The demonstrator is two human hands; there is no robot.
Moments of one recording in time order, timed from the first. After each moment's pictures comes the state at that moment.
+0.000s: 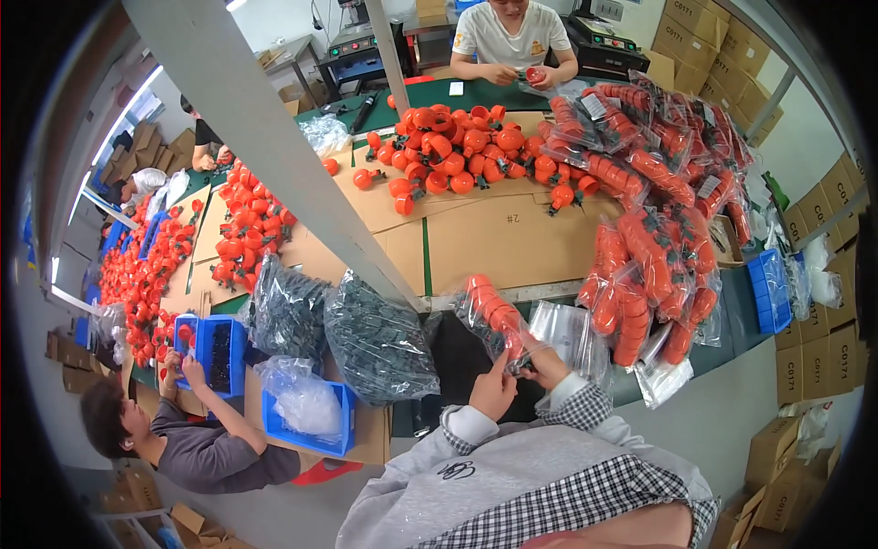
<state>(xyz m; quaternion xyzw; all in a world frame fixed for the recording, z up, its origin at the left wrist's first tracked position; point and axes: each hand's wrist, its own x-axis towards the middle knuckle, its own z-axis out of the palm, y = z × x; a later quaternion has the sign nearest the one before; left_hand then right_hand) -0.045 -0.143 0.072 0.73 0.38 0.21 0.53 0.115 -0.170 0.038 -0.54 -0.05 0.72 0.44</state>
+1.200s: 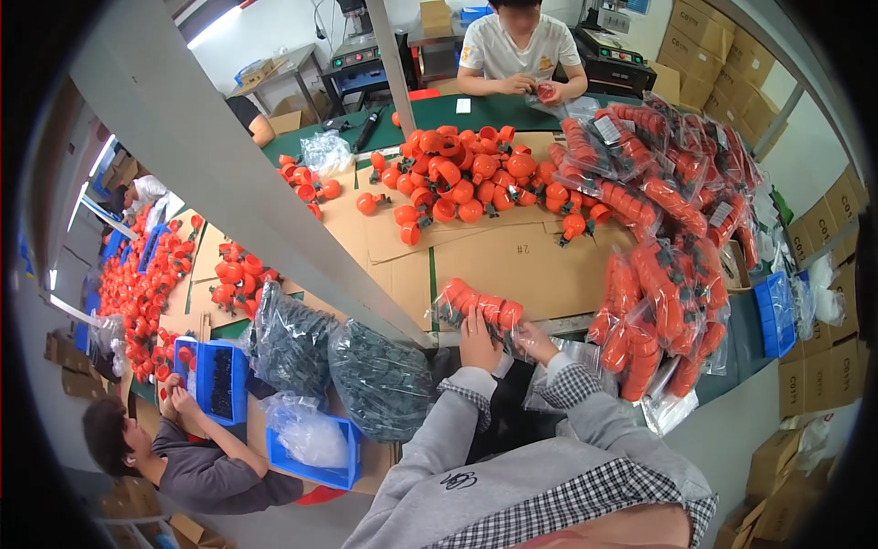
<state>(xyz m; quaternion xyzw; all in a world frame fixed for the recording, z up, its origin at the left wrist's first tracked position) 0.009 0.010 -0.020 0.83 0.47 0.20 0.24 0.164 -0.052 -0.051 -0.62 -0.31 0.56 0.45</state>
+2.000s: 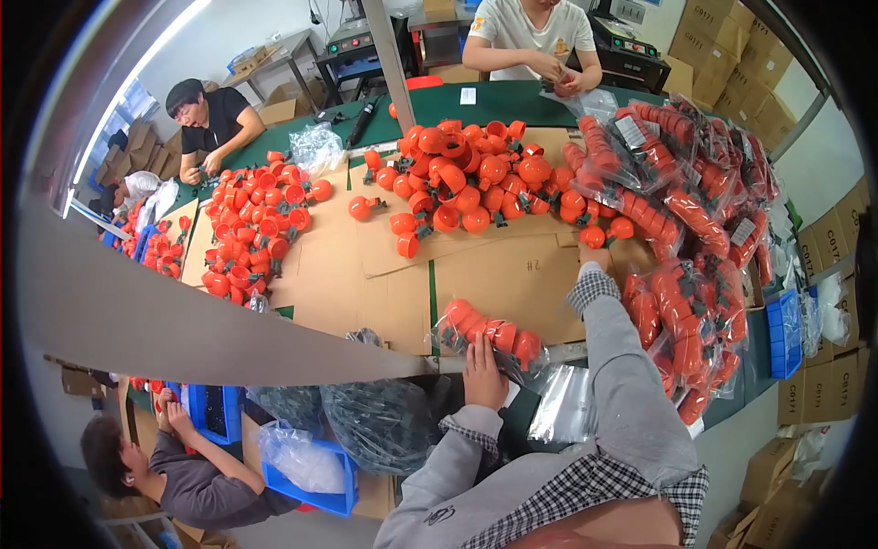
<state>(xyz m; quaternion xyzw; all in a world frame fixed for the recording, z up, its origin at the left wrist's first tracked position) 0.019 0.008 -0.012 0.83 0.50 0.15 0.21 0.359 0.119 -0.048 -0.93 0.05 0.06 0.36</state>
